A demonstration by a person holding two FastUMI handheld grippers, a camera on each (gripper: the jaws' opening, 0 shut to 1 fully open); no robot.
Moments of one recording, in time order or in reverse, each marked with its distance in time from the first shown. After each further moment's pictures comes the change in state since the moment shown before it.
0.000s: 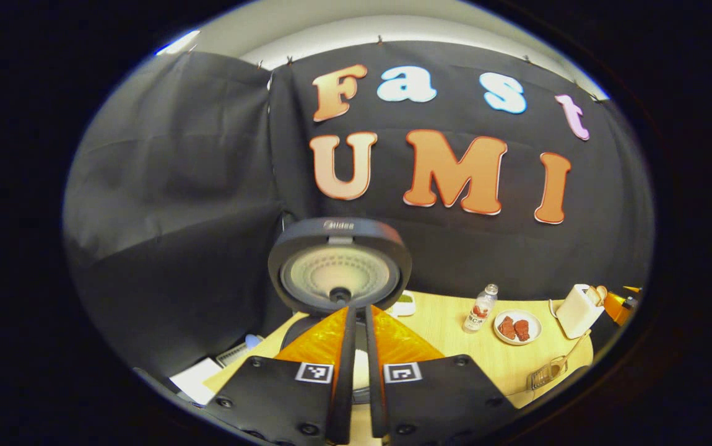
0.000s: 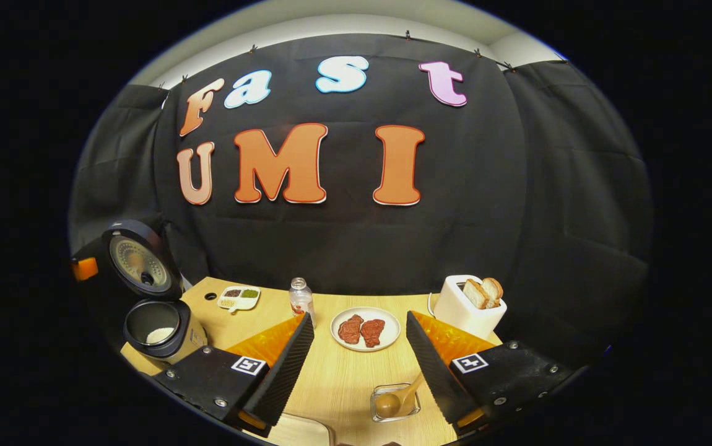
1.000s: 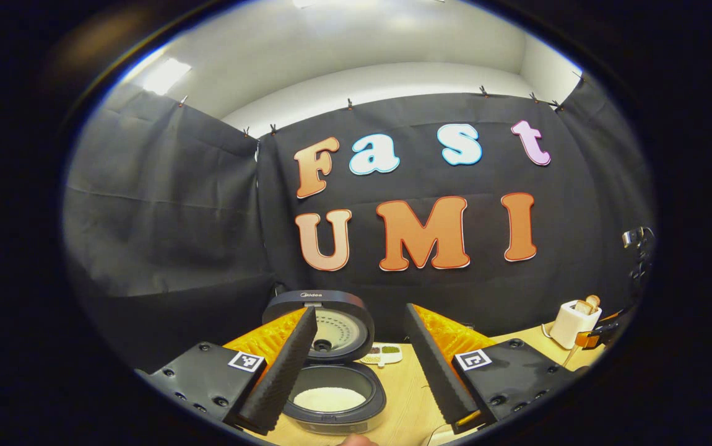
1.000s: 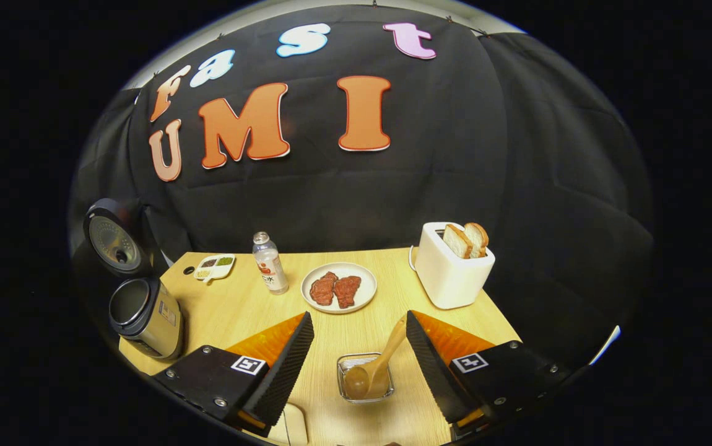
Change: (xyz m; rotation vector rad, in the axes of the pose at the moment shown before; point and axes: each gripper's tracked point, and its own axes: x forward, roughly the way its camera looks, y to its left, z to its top) left arm -0.071 -0.055 0.052 0.061 -0.314 -0.032; right arm 0.020 -0.064 -0.086 0.072 0.199 -0.046
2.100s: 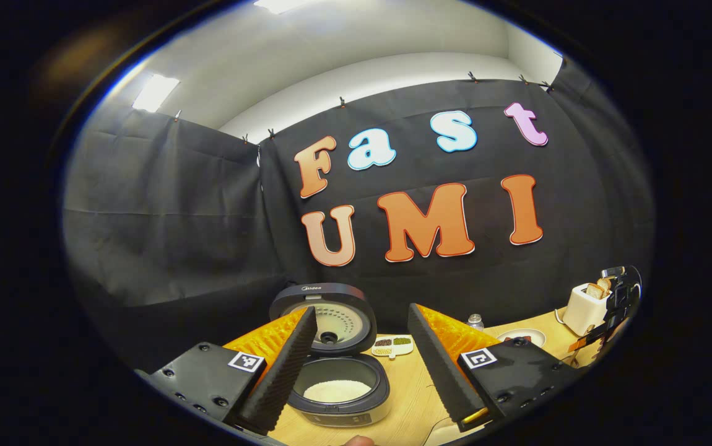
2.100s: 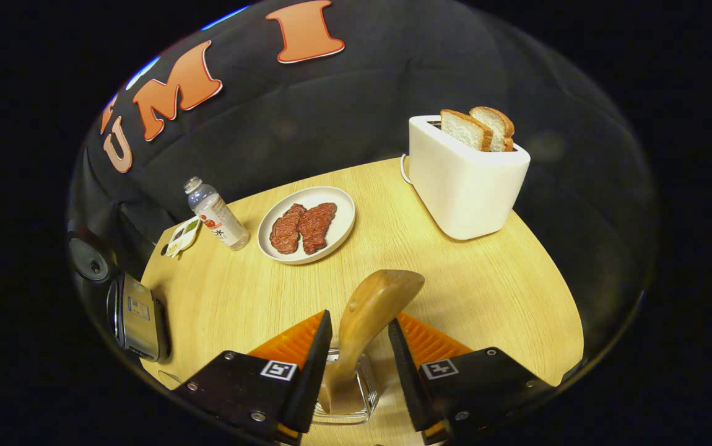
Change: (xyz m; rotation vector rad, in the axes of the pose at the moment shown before) left arm -0.015 -0.013 -0.012 0.079 0.044 0.073; right arm 0.117 -0.037 -0.100 0.150 0.380 0.022
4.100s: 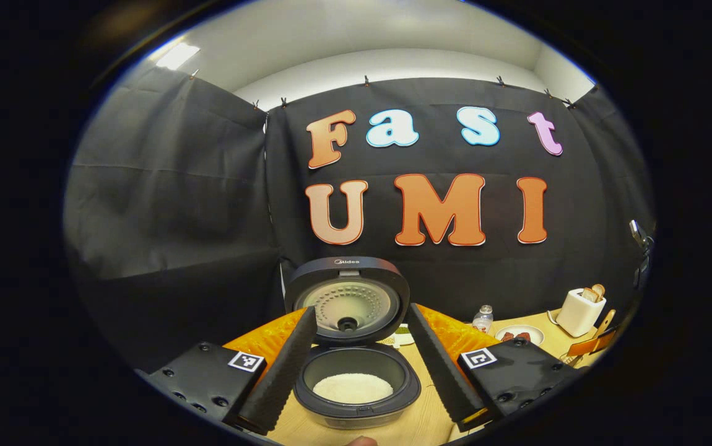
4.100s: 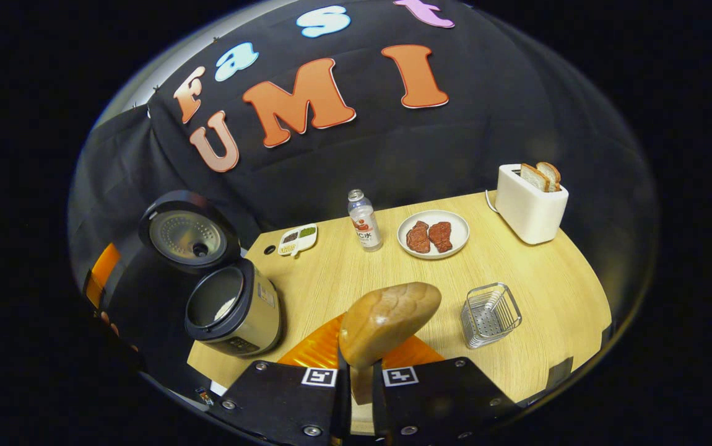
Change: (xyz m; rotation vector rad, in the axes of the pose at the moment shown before) left arm 0.046 0.089 -0.057 -0.113 0.078 -0.092; right arm -0.183 0.203 -0.052 -0.108 -0.178 0.228
